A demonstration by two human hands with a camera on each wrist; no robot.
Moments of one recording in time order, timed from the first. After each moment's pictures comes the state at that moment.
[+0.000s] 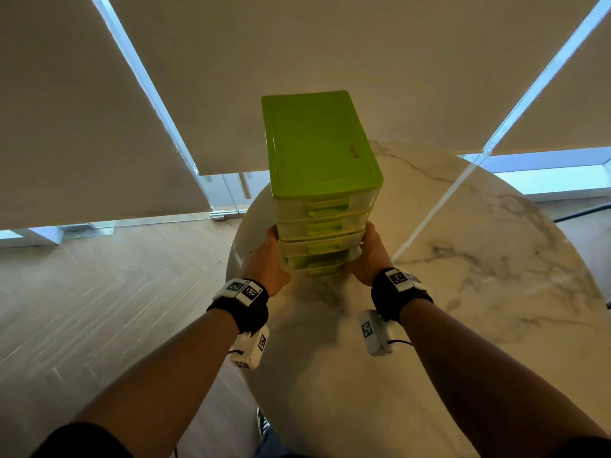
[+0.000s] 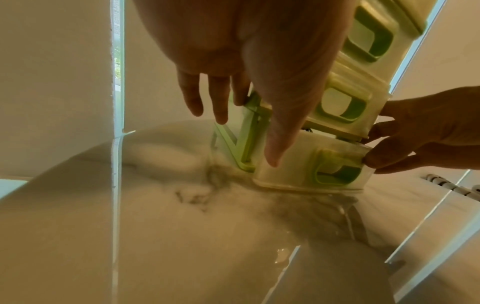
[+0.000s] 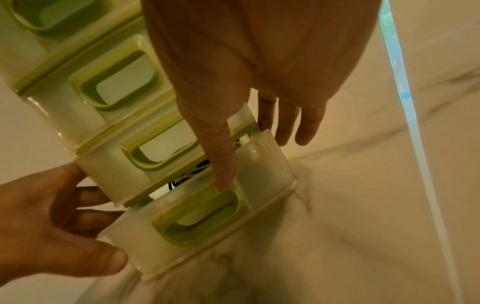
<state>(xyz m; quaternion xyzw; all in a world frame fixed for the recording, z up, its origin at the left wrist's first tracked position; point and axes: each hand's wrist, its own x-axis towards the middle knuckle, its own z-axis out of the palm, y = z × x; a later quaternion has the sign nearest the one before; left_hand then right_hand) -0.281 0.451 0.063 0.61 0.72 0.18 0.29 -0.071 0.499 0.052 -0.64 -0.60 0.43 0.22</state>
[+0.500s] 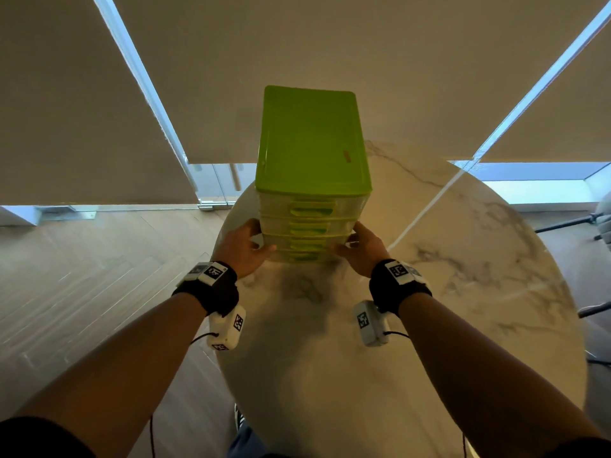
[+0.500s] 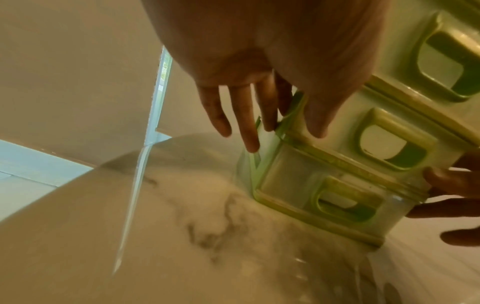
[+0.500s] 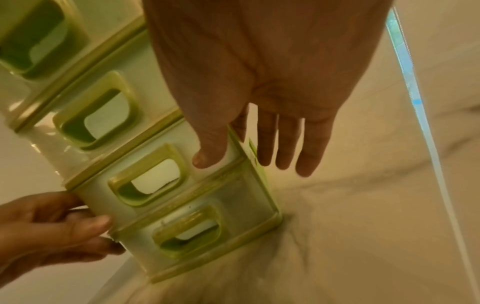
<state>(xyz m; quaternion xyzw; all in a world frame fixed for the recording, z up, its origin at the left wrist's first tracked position) -0.308 0.468 0.058 0.60 0.71 0.22 0.30 -0.055 0.512 0.069 -0.64 -0.62 0.44 0.14</state>
